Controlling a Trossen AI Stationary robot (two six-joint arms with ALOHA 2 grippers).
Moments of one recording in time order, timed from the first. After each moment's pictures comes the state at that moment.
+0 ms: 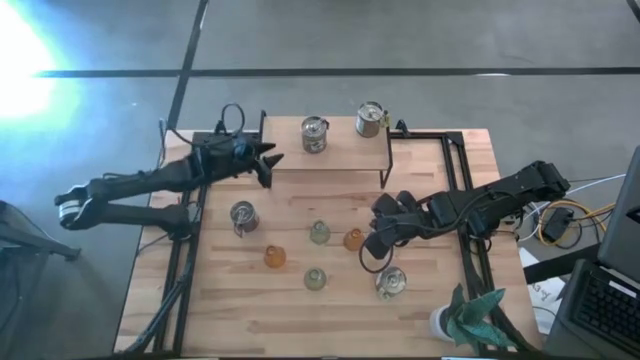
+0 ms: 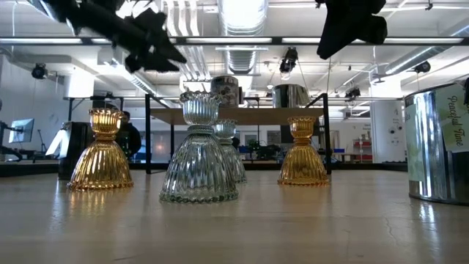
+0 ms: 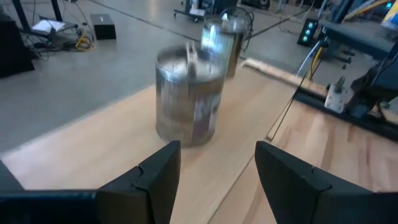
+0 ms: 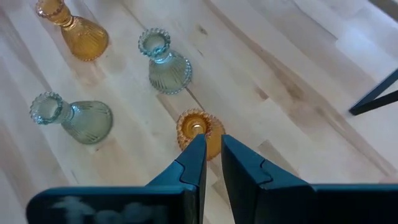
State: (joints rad) left arm 0.40 0.94 0.67 0.03 -0.16 -0.18; right arm 0.29 1.41 1.23 -0.90 0.41 0.91
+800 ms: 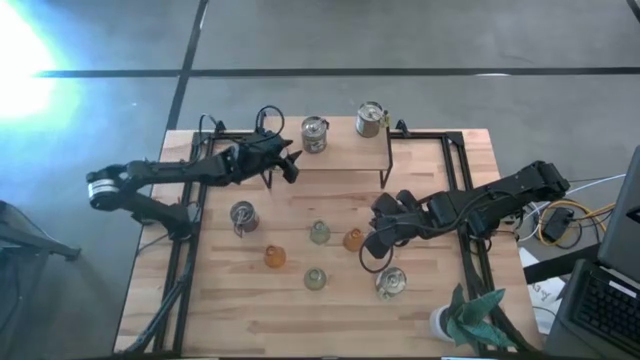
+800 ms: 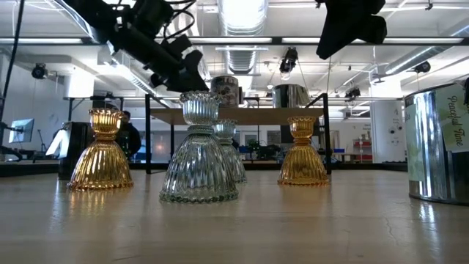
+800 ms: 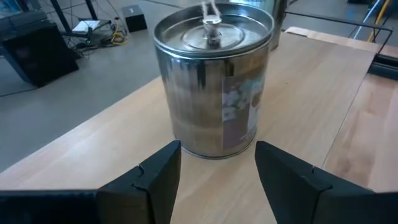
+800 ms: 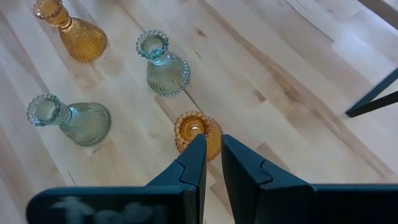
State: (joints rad) left arm 0.40 1.29 0.78 0.17 -0.30 -0.07; right arm 0.29 1.41 1.23 -0.90 0.42 0.91
